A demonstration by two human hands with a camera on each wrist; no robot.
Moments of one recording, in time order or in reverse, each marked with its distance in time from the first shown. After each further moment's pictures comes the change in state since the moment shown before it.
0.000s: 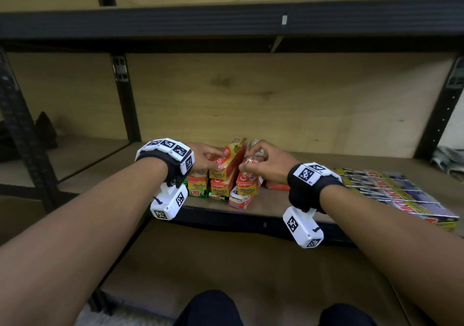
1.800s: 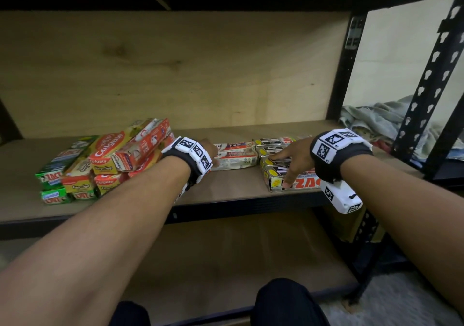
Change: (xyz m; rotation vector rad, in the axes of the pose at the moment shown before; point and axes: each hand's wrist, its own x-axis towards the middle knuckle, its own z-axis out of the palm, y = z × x) left_hand 0.147 0.204 0.105 0.335 -0.046 0.066; right_hand -0.056 0.155 -0.158 -0.873 -0.443 0.434
